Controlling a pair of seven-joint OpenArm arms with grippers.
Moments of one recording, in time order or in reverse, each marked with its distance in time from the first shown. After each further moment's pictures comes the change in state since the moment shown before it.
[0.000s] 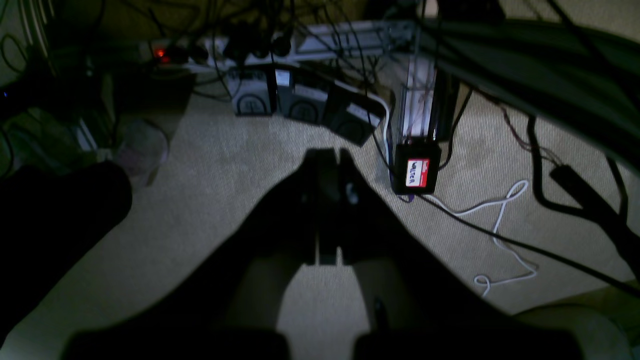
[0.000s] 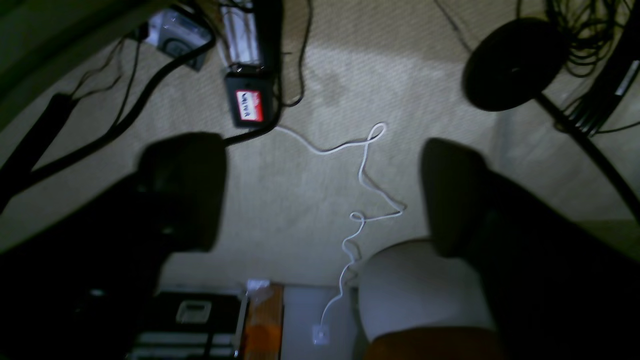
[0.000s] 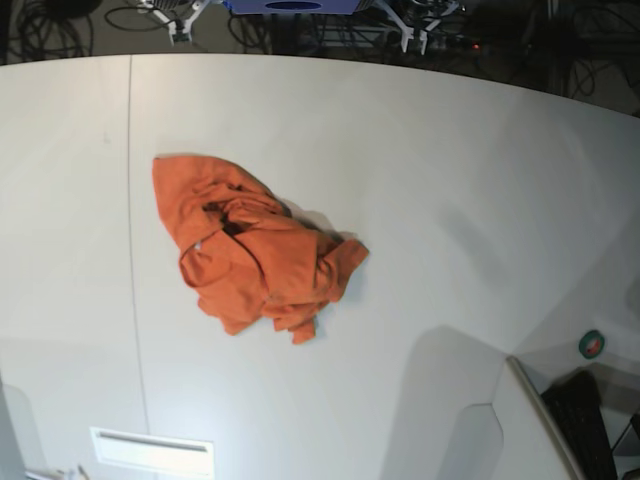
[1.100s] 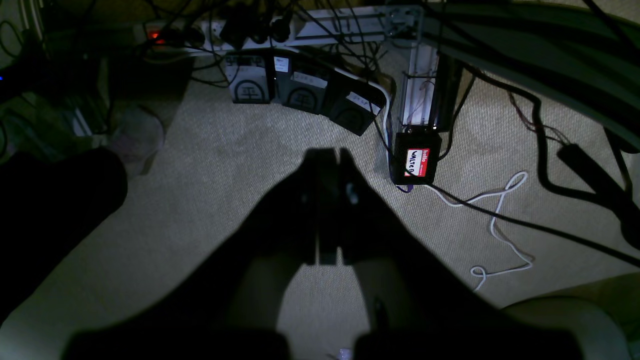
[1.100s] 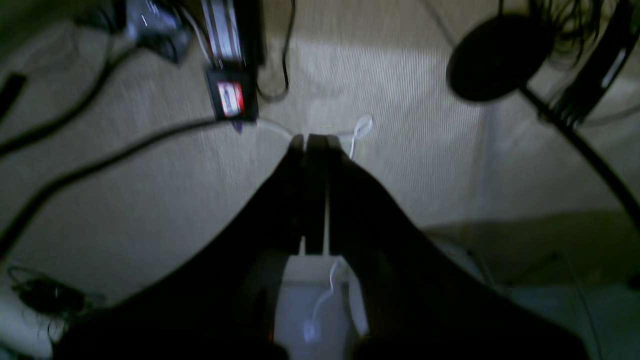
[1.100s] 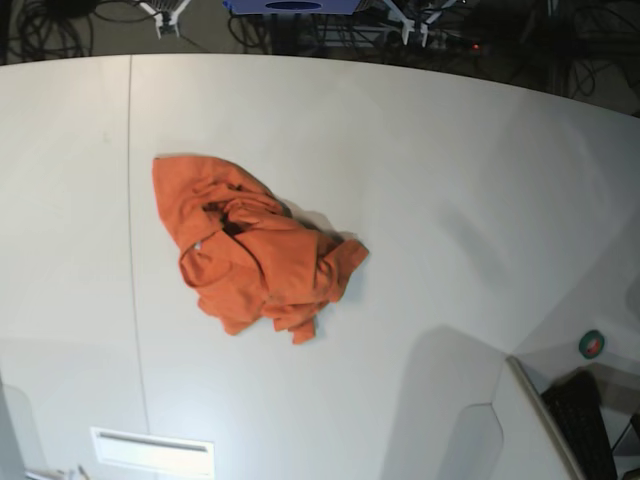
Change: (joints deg) left arm 0.8 0.0 -0.4 -0.2 -0.3 0.0 0.3; right arm -1.3 2.2 0.0 -0.1 0.0 0.0 0.6
